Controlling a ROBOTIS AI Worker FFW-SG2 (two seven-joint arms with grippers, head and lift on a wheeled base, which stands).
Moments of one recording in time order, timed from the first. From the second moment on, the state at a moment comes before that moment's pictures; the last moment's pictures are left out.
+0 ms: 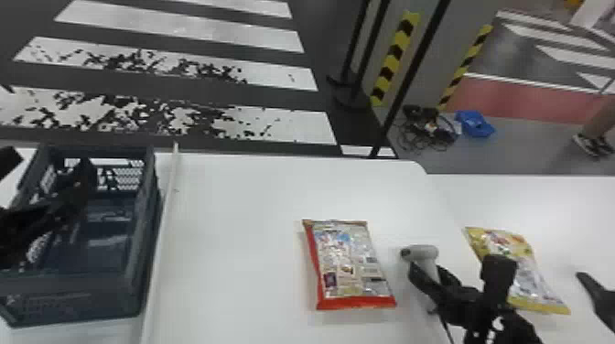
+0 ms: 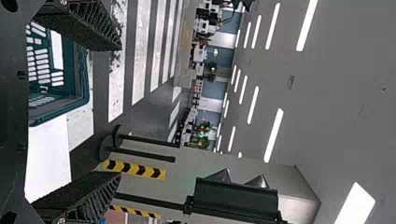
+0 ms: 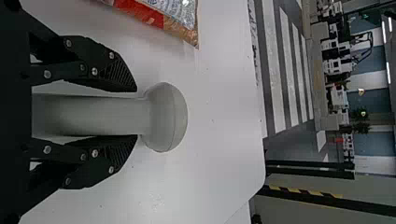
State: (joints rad) left arm 0.33 0.30 0.05 -2.05 0.47 0.10 -0.23; right arm 0.31 -0.34 -0.32 -1.50 -0.36 0.28 0.31
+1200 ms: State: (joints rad) left arm 0.34 0.30 0.06 -2.06 0.47 0.10 -0.23; right arm 0.27 -0.26 -0.13 -1.82 -0.27 0.55 0.30
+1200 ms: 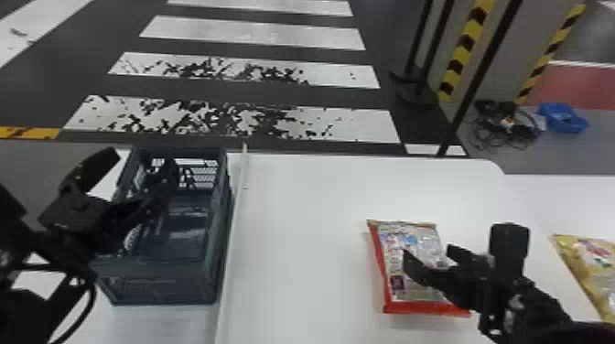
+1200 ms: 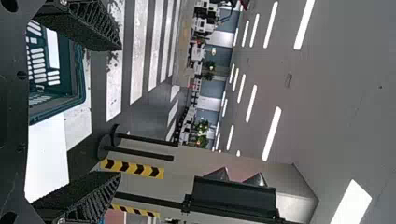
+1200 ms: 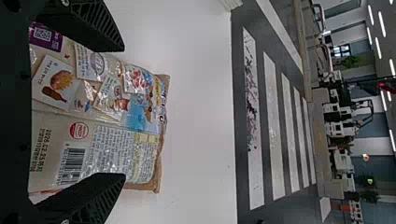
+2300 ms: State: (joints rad) left arm 0.34 0.29 0.06 -2.05 0.47 0.10 -0.23; right arm 0.21 -0.30 -0.07 -1.68 -0.16 0.55 0.37
